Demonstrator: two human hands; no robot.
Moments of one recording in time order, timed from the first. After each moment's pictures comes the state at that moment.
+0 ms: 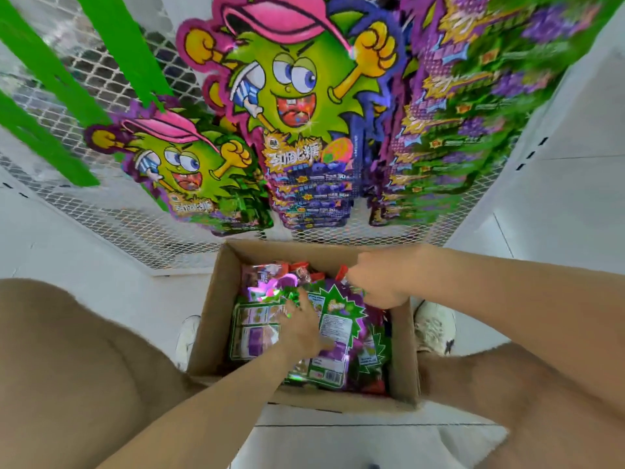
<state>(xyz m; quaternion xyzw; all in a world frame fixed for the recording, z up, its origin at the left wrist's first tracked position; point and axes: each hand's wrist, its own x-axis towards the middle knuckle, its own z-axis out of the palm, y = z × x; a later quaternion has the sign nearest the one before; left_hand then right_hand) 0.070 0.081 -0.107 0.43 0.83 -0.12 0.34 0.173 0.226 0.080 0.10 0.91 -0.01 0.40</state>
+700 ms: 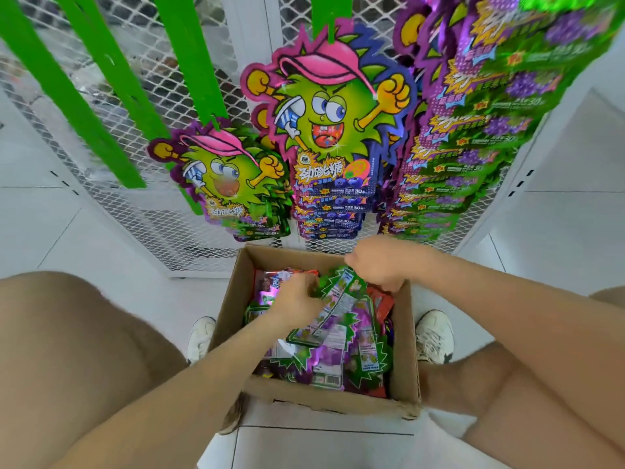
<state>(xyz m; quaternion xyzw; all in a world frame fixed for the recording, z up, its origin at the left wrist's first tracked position) 0.033 0.072 -0.009 0.41 0.80 0.25 0.36 0.160 0.204 0.123 0.34 0.88 -0.23 0.24</state>
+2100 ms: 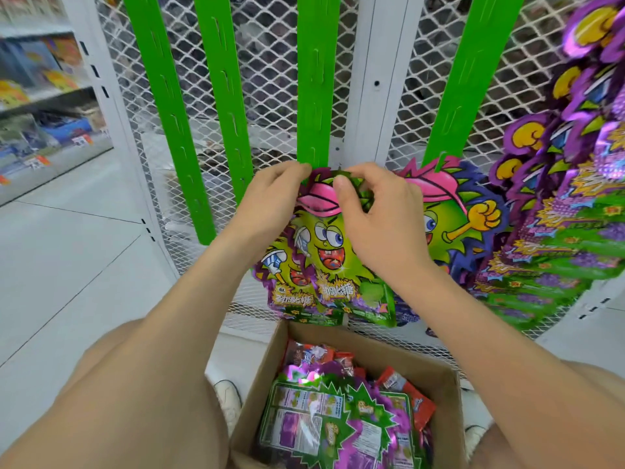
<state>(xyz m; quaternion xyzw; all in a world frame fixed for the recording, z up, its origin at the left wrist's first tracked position) -0.102 0.072 0.262 0.33 0.71 0.60 0.15 0.026 0.170 0.249 0.19 0.84 -0.20 -0.47</state>
